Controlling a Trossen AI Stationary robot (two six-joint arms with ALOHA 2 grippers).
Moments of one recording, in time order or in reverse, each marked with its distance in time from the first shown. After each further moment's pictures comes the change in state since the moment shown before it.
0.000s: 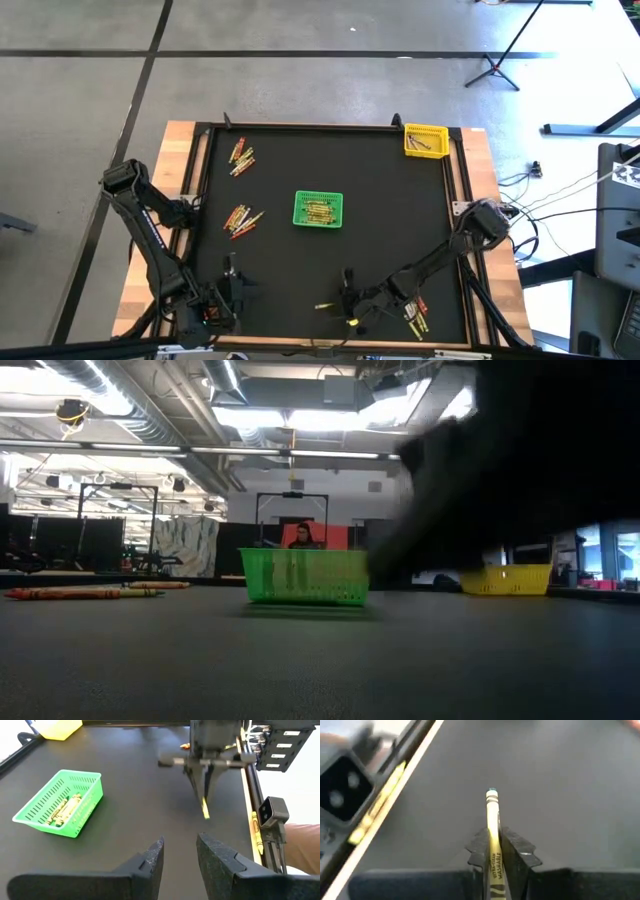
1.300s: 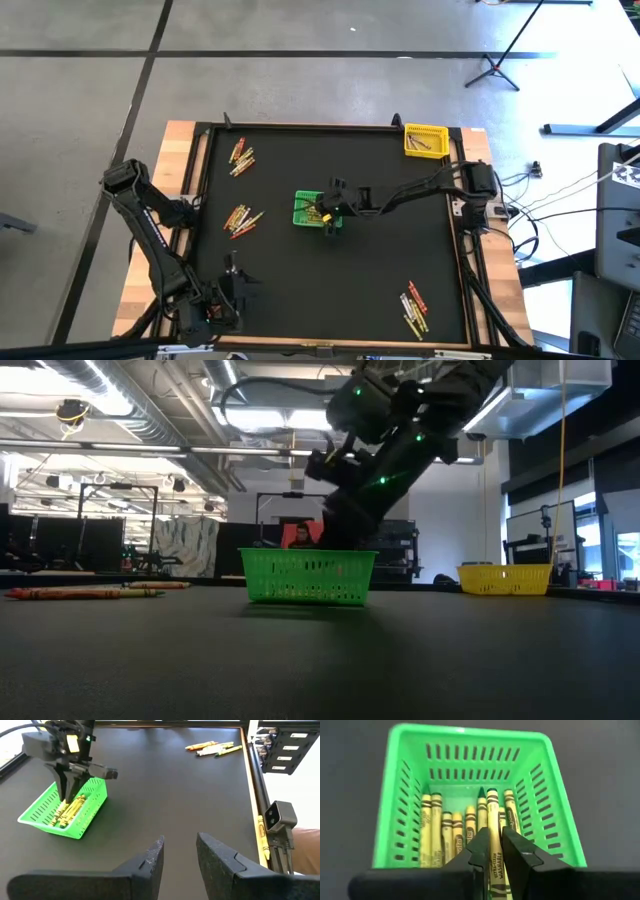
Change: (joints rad) left arm 0.015 0.000 0.000 -0.001 -0.006 0.002; right arm -0.638 -0.089 0.003 -0.217 -0.188 -0.224
